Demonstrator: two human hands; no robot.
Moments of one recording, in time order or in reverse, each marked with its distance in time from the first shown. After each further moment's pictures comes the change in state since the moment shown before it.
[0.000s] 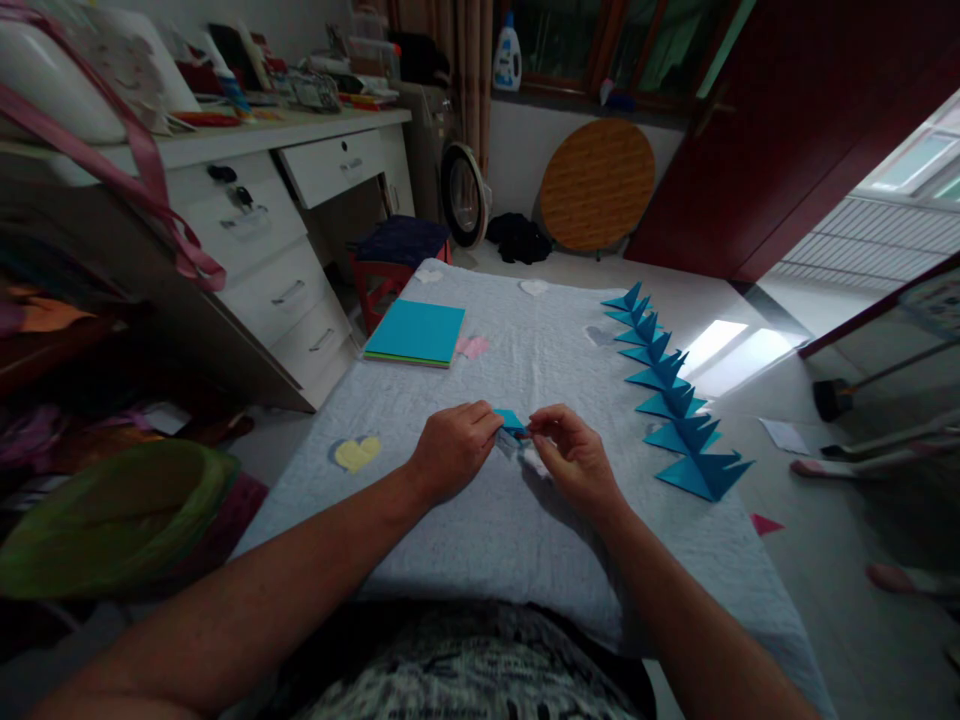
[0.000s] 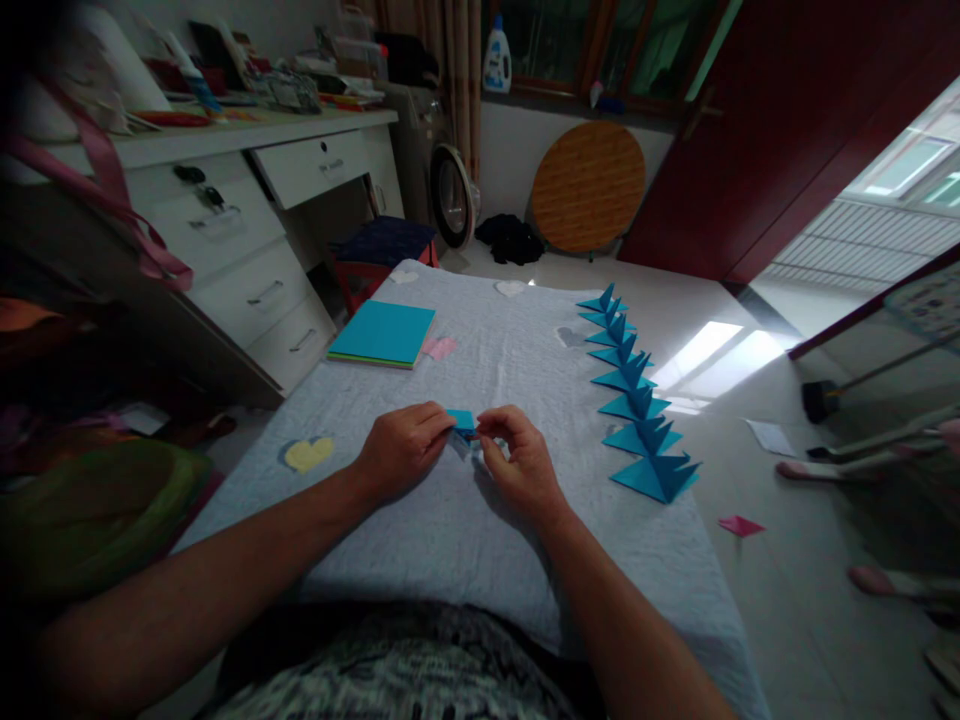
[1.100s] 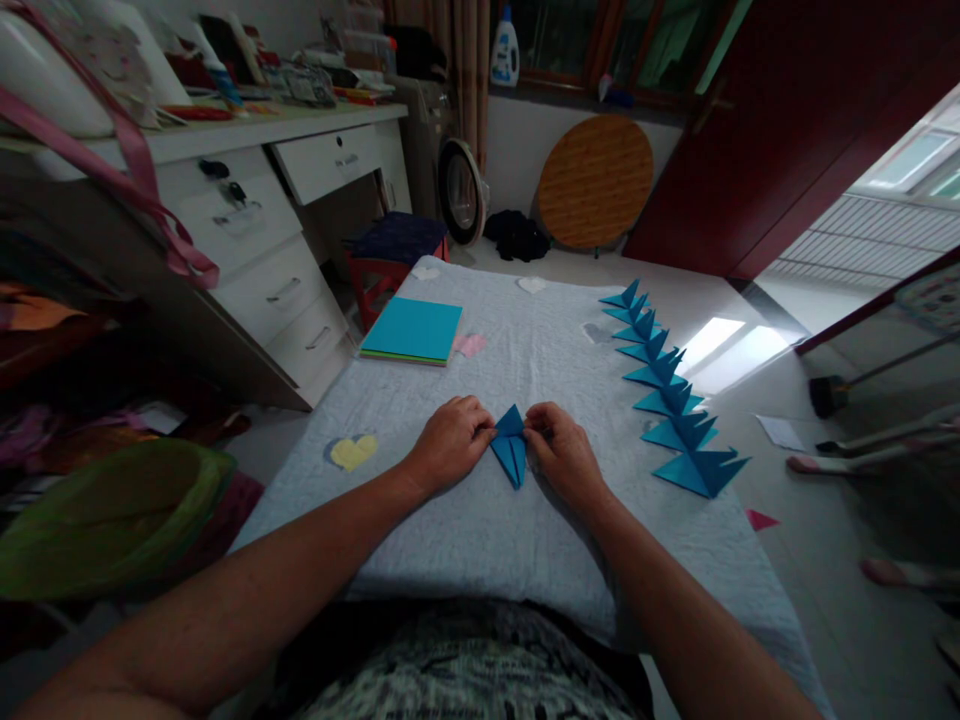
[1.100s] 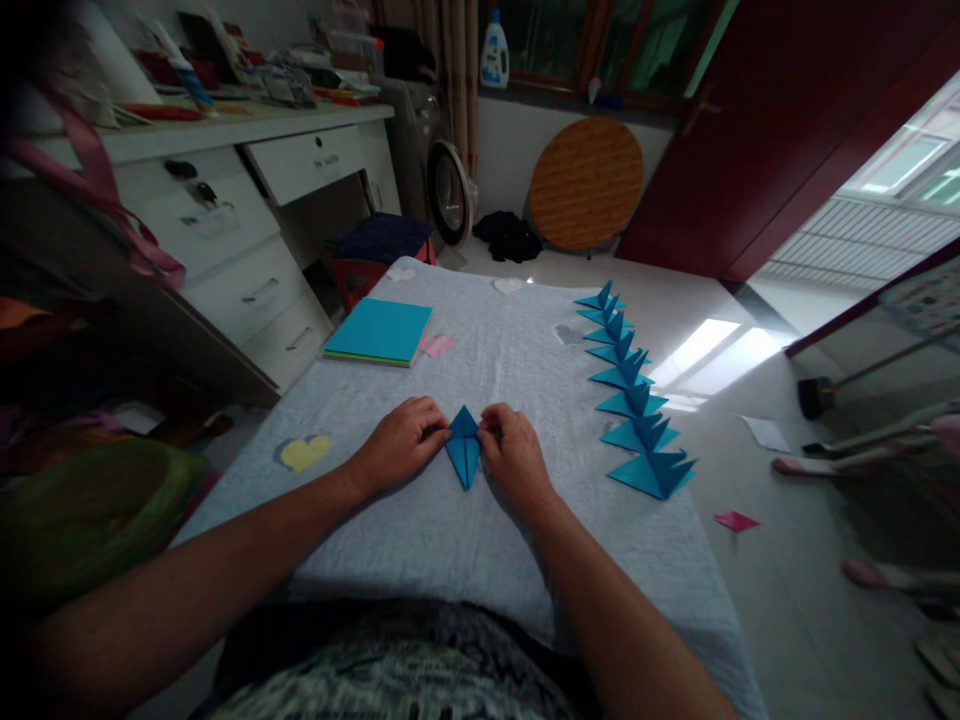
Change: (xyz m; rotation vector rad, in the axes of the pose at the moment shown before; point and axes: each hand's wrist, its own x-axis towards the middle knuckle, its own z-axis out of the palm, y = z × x) left_hand 0.008 -0.004 0.001 -0.318 -0.197 -0.260; right_hand 0.005 0.011 0.001 -0.458 -0.022 0.161
